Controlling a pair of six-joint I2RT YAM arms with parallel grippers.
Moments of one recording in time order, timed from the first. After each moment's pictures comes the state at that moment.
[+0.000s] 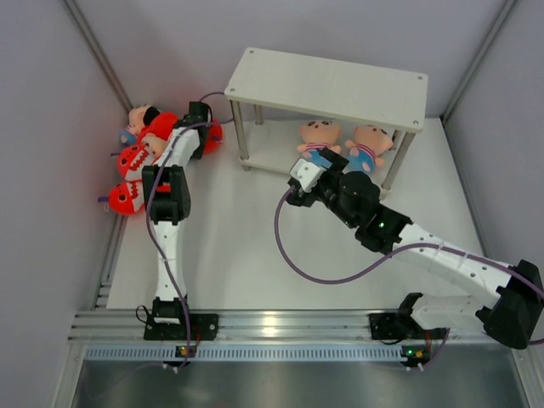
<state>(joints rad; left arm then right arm) -0.05 2.46 2.20 -0.72 -0.50 0.25 0.88 1.17 0.95 0.15 0.24 -0.66</state>
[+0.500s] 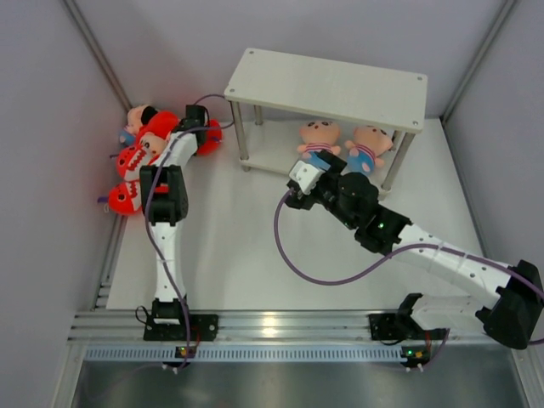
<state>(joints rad) -0.04 2.49 2.16 -0.56 -0.60 0.33 0.88 1.17 0.95 0.13 0.22 -0.65</state>
